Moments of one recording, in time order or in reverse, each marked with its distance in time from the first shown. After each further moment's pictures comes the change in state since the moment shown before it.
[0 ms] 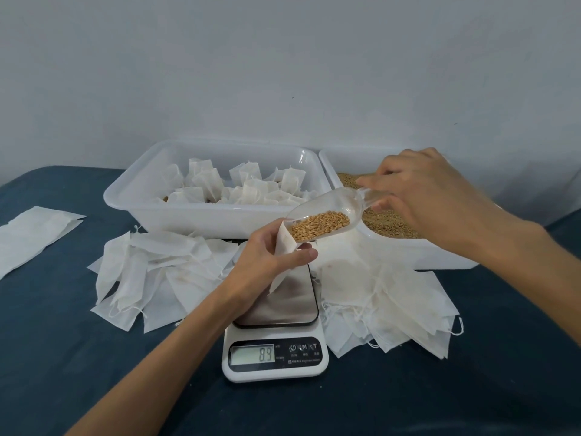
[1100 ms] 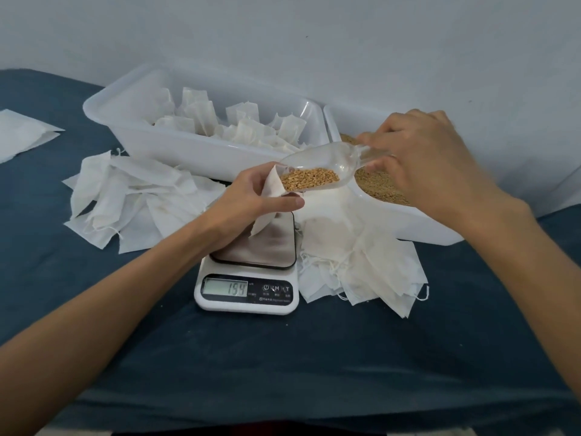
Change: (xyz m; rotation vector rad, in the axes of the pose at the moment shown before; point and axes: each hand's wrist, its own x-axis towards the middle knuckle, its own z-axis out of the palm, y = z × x) left_hand 0.001 -0.005 -0.002 0.010 0.006 0.005; right_hand -0.003 -0.003 0.001 -0.001 -0.019 0.013
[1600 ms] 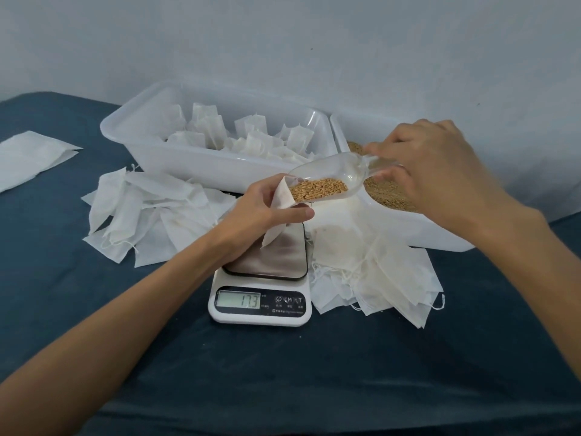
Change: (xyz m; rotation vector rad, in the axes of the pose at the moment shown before) left_hand 0.003 -0.005 -0.002 -0.023 -0.006 -0.013; right_hand -0.002 -0.006 -0.003 -0.002 -0.023 0.021
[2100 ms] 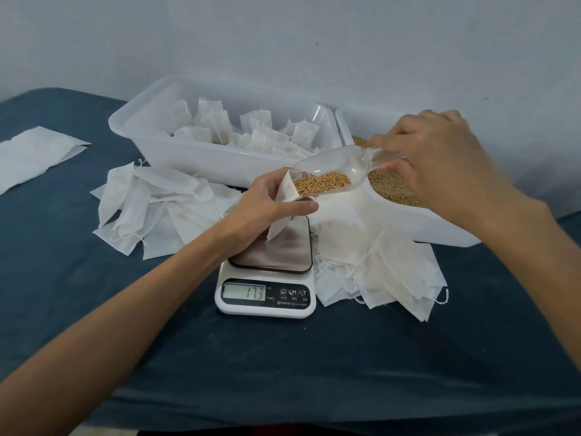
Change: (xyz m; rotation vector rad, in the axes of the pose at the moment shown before) left_hand 0.000 0.000 -0.001 0.006 -0.010 0.020; right_hand 0.002 0.001 0.000 -0.021 0.028 -0.024
